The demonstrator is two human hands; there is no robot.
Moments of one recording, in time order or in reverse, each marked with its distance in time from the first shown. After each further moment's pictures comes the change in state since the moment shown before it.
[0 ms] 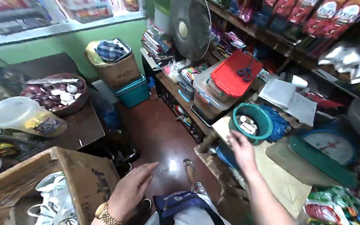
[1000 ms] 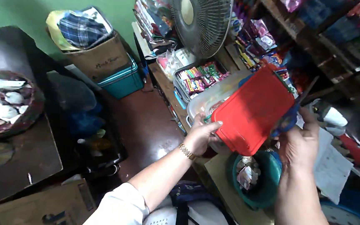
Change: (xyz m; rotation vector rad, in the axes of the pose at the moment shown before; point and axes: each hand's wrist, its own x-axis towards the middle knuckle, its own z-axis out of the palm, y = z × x) left_hand 0.484 0.104 0.084 -1.599 -0.047 -0.816; right_hand 0.336 -0.009 -0.081 0.497 0.212 -0.061
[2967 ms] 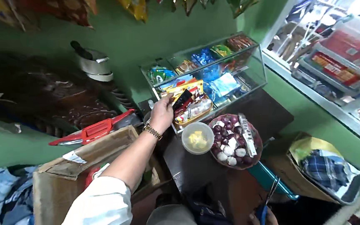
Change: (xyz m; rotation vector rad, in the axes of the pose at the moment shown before) left_hand -0.349 0.263 -0.645 0.468 1.880 0.444; right_hand -0.125 0.024 0.680 -0.352 -1.557 0.134
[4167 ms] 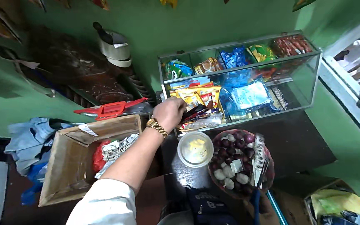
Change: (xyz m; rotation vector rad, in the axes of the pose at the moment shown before) left_hand 0.017 0.037 0.014 0.501 -0.011 -0.169; right_hand 0.182 -0.065 -0.008 -0.122 -0.455 -0.111
